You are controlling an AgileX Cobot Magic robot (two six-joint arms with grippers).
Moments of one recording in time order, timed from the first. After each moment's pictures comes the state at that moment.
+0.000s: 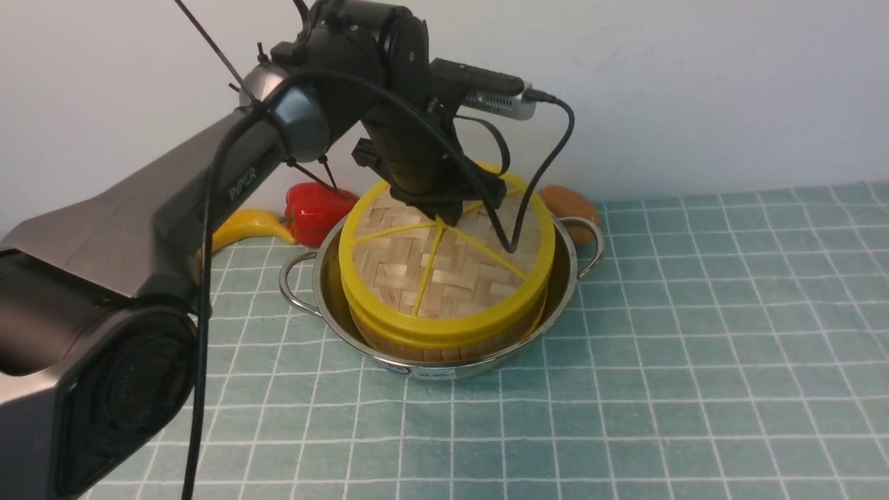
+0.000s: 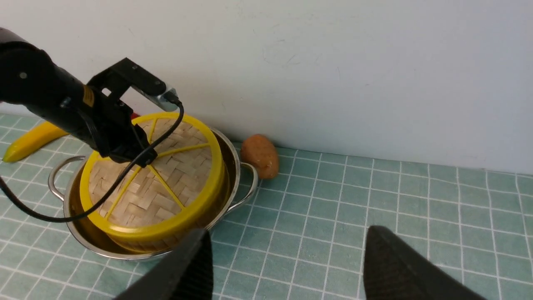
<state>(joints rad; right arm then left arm) 0.40 0.84 -1.43 -0.14 1.24 0.30 -0.44 2.26 -2.13 0.01 1.14 0.03</state>
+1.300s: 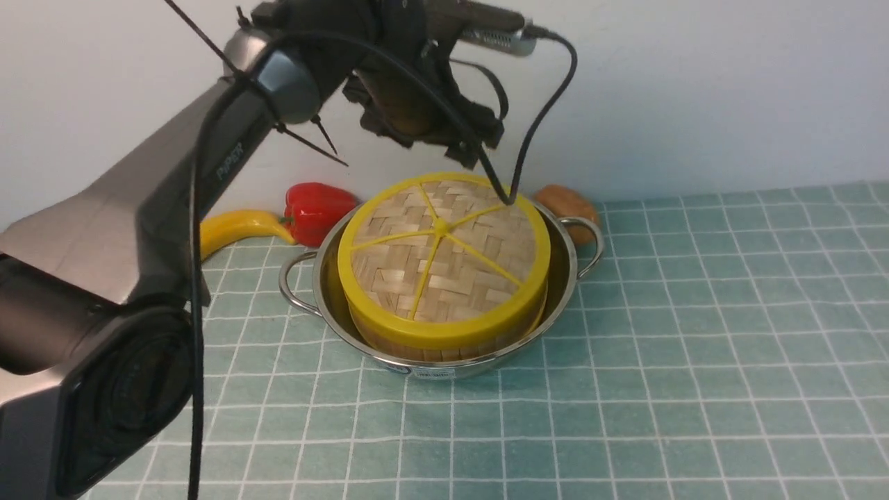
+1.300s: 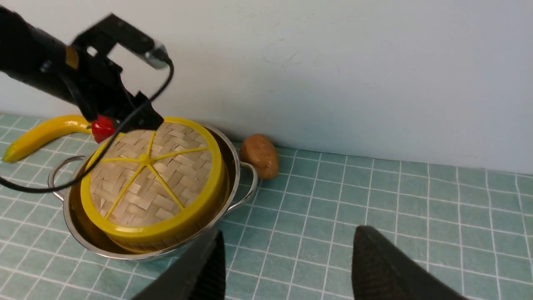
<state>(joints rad) 0.40 0.84 -1.43 -0.14 1.24 0.30 -0.44 2.24 -2.38 0.09 1.20 0.04</state>
